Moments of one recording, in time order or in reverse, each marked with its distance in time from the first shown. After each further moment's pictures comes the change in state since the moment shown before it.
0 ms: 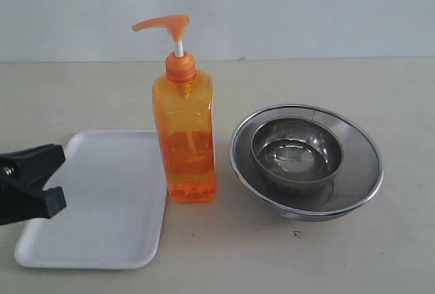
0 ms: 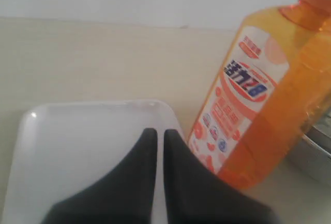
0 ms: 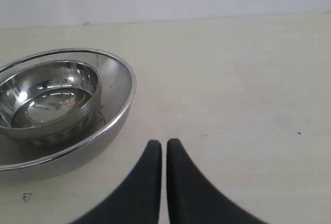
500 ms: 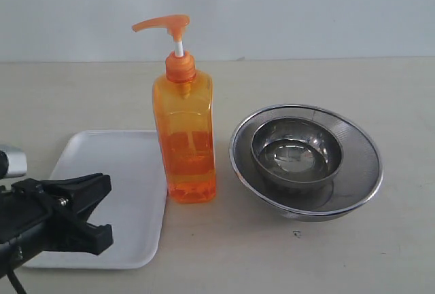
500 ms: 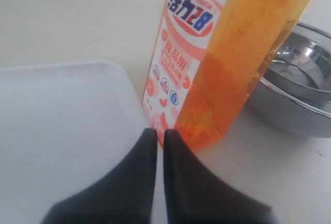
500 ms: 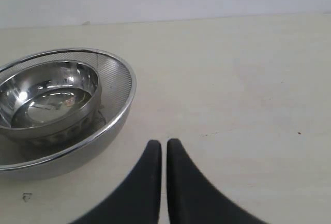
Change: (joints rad) left arm -0.193 0.332 0.013 -0.009 -0.289 -0.054; right arm 0.000 0.000 0.000 0.000 0.000 0.000
